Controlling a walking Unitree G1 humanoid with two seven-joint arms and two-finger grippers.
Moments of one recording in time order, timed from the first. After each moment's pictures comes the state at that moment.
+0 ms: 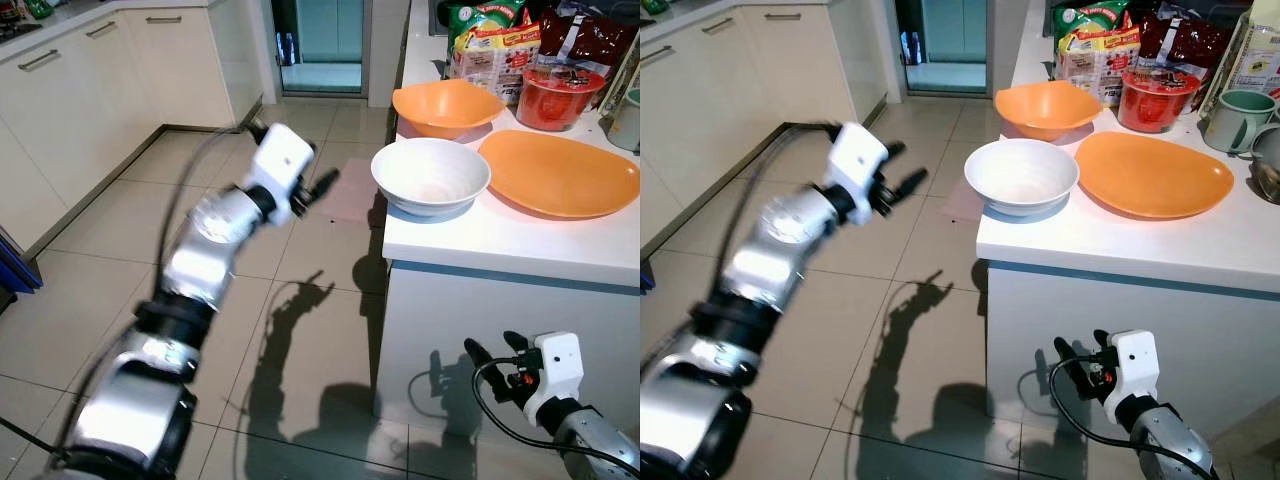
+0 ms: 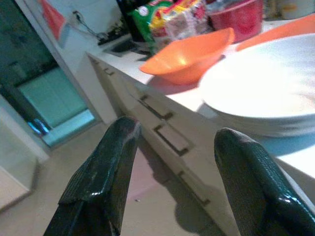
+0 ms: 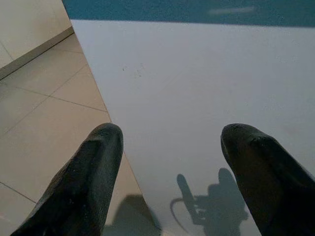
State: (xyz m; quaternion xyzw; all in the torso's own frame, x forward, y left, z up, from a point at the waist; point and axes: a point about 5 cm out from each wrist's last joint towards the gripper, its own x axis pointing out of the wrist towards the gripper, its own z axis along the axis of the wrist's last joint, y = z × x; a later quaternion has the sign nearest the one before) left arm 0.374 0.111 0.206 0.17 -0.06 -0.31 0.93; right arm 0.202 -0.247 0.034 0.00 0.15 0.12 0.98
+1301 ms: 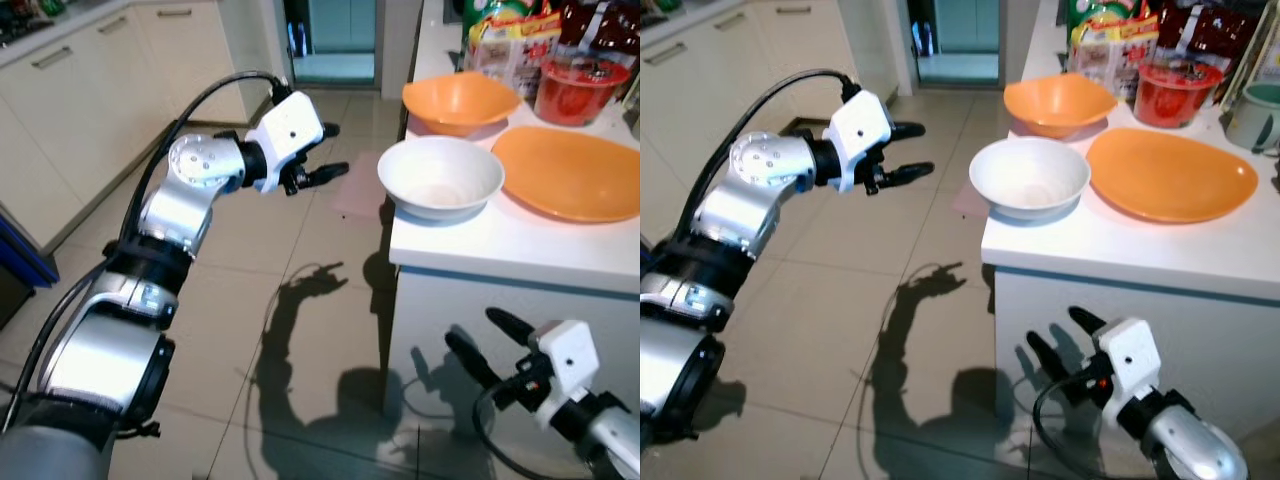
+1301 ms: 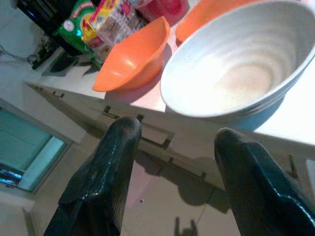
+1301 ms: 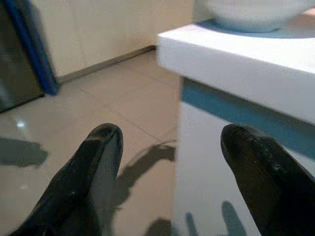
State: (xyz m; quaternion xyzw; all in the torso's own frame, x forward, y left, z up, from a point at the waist) left arm 0.384 0.111 0.246 0.31 -0.06 -0.46 0.83; right arm 0.172 -0.209 0.116 -0.07 0.08 0.26 0.96
